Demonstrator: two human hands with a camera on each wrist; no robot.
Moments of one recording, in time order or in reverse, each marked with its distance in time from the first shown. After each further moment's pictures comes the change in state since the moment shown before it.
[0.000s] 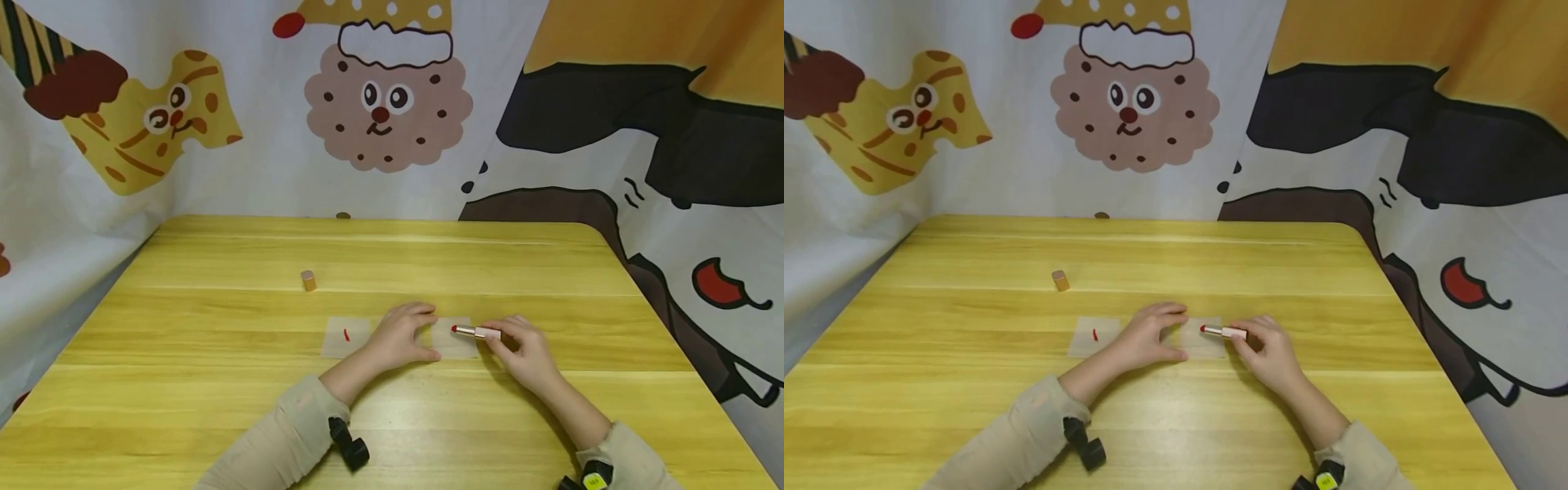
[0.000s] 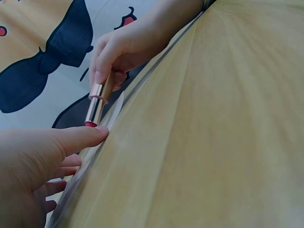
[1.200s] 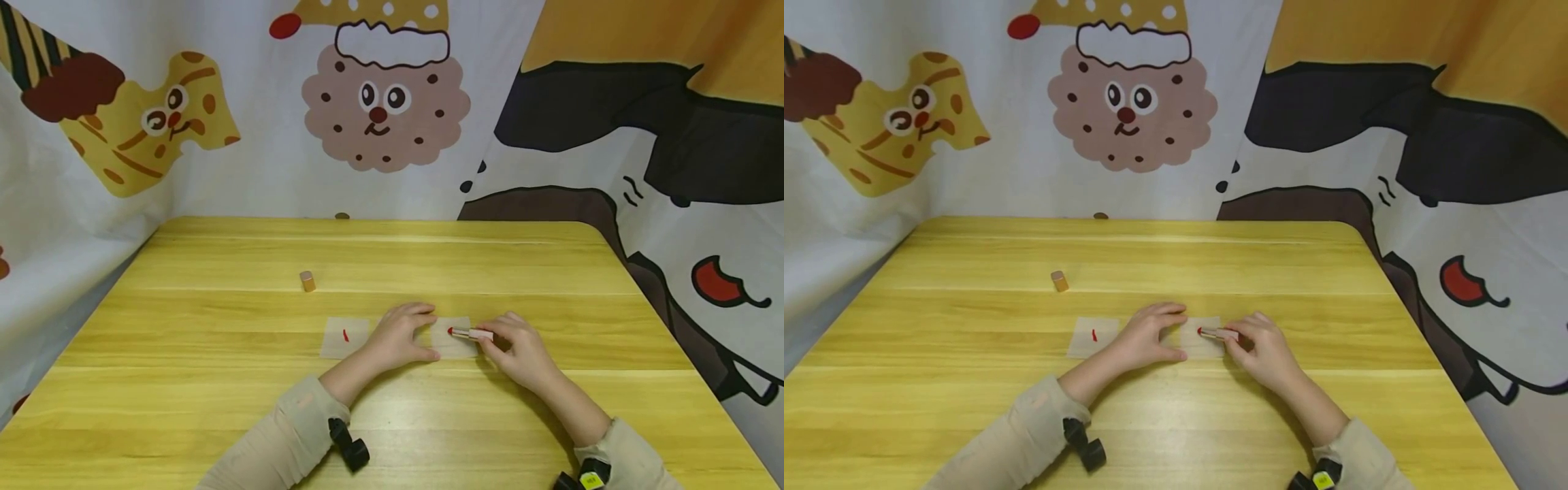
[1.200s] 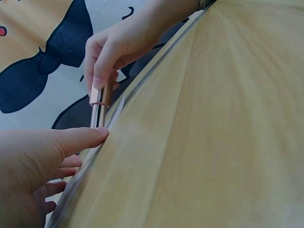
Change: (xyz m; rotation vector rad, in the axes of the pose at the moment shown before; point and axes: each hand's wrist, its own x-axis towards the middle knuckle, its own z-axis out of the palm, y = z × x) left_hand 0.000 0.002 0.000 0.006 0.007 -0.010; right_hand 0.008 -0.009 -0.001 -0.127 -0.090 -0.104
